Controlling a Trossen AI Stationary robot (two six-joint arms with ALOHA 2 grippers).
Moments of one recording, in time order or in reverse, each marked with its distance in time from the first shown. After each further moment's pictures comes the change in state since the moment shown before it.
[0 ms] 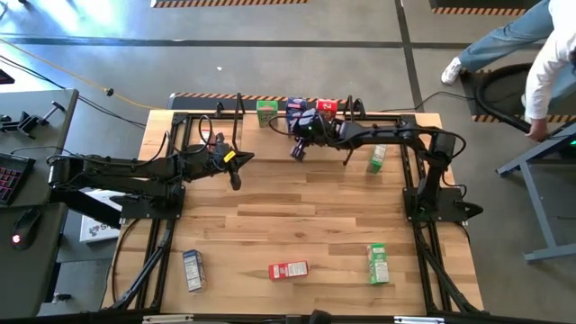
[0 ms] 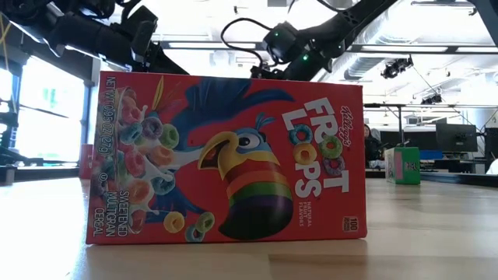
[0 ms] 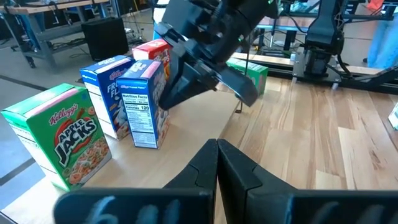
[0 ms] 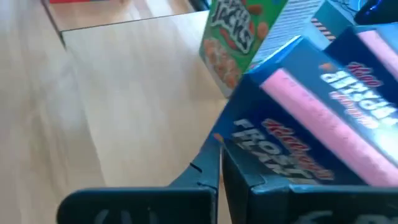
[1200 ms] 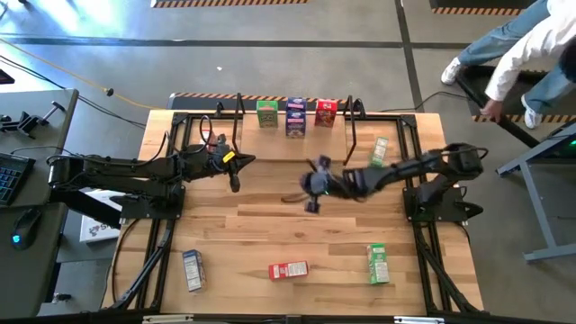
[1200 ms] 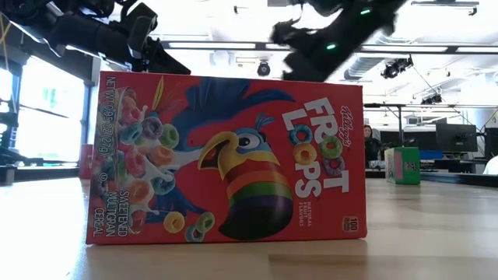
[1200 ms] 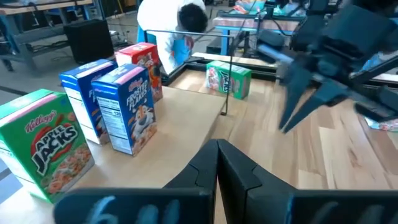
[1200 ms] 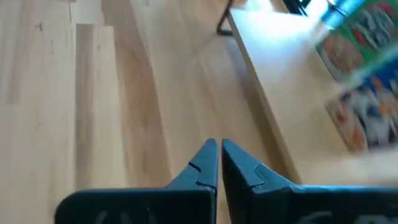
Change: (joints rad) left arm -0.003 0.000 0.000 0.012 0.060 0.000; right arm 0.454 -0.223 -0.278 -0.008 0.249 0.115
